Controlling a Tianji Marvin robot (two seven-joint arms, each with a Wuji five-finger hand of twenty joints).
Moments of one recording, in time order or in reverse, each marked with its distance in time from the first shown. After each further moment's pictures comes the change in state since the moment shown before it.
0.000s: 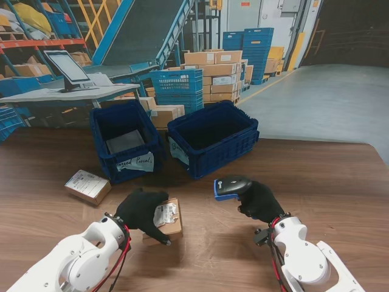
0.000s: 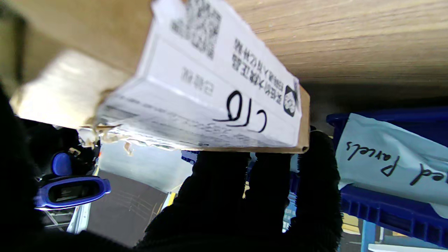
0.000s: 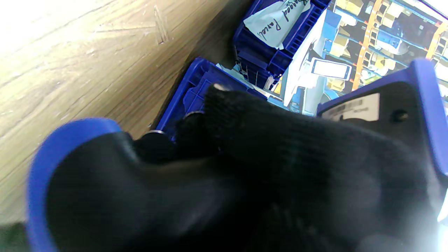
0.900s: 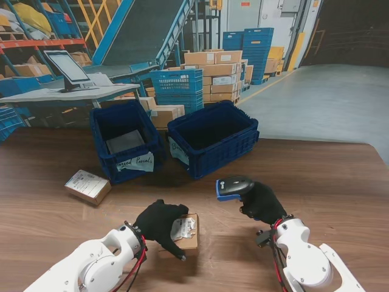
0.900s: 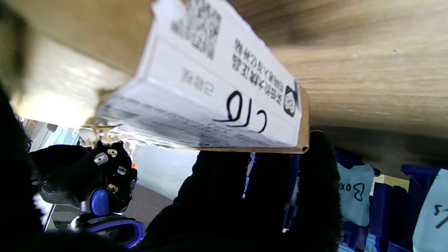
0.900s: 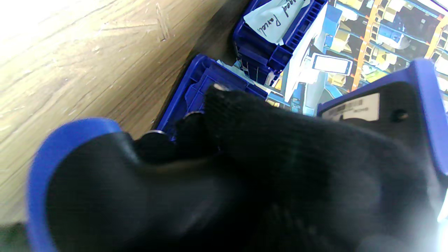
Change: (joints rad) left arm -0.096 -0.005 0.166 0.129 -0.053 -0.081 0.050; right arm -0.029 -0.003 0.024 -0.025 0.005 0.007 -0.001; left_hand 0.000 0.000 0.000 0.000 0.000 0.000 0.000 0.001 0.000 0.000 -0.003 0.000 0.000 0.000 0.000 0.001 0.000 0.000 0.000 0.000; right_hand 0.000 0.000 0.000 0.000 0.000 0.000 0.000 0.000 0.000 0.000 0.000 0.000 0.000 0.000 0.000 0.000 0.000 0.000 0.000 0.000
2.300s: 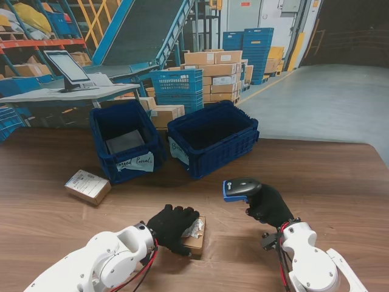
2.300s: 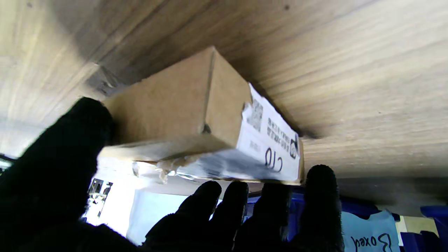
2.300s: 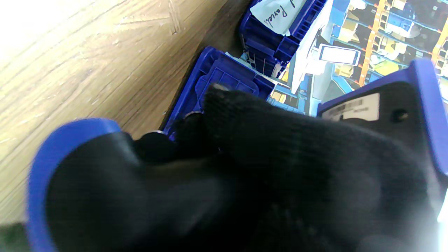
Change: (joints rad) left arm -0.129 0.033 0.172 -0.002 0.085 0.149 -0.242; right arm -0.048 -0.001 0.042 -0.035 0.009 0.019 -0.006; left_hand 0.063 0.333 0.282 0.015 -0.207 0.011 -0.554 -0.345 -0.578 0.027 -0.122 -0.620 -0.480 0.019 -0.276 -0.564 -0.261 0.001 -0.411 -0.210; right_hand 0.000 0.000 0.000 0.000 0.000 0.000 0.000 0.000 0.000 0.000 0.000 0.001 0.000 0.000 0.001 0.000 0.000 0.000 0.000 0.000
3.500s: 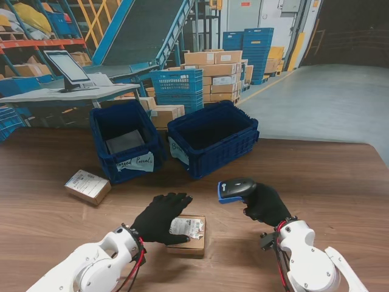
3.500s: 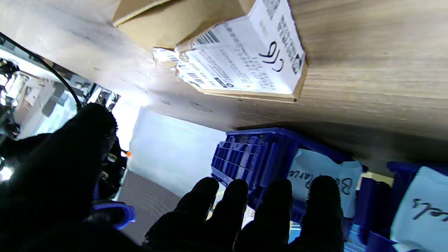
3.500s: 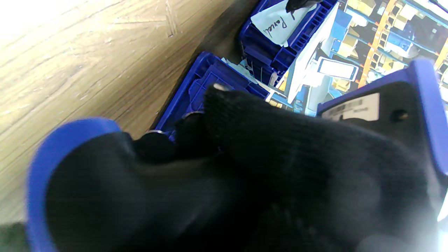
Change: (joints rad) left arm 0.204 -0.042 -0.243 -0.059 -0.109 -0.149 0.226; right arm -0.011 0.007 -0.012 -0.059 -0.081 0.040 0.013; left_hand 0.010 0.041 0.000 0.005 0.033 -0.030 0.014 -0.035 0.035 -0.003 -0.052 -0.007 -0.066 0.009 -0.020 -0.055 -0.036 0.000 -0.150 -0.054; right_hand 0.000 0.000 0.000 0.000 0.000 0.002 0.000 0.000 0.000 0.000 0.000 0.000 0.000 0.000 0.001 0.000 0.000 0.000 0.000 0.000
